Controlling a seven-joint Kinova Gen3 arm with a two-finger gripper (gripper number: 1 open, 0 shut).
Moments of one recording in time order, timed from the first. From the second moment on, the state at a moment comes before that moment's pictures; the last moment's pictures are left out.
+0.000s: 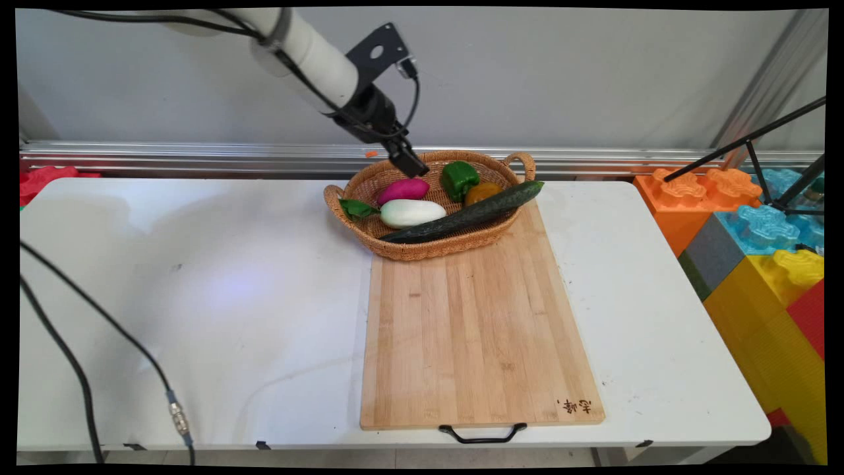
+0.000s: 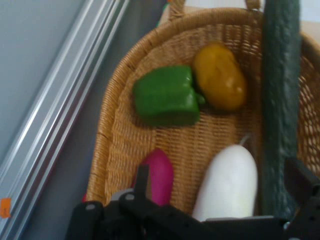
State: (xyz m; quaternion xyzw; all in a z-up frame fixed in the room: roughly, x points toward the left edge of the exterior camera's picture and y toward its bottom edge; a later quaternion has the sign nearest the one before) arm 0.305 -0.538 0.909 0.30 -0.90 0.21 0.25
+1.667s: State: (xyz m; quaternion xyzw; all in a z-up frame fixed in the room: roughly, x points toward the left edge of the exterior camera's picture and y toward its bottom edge) arm 0.251 -0.612 0.845 0.47 -0.82 0.15 0.28
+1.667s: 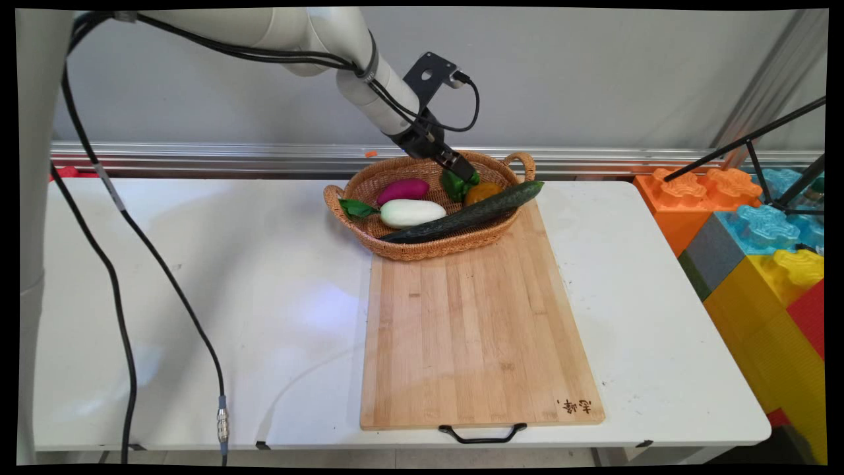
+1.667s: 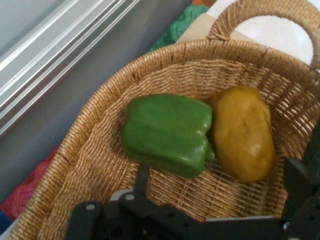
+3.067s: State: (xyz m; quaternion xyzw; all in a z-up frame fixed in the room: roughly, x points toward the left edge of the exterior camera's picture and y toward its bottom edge) arm 0.219 -0.624 0.794 0.70 -0.61 0.13 0.34
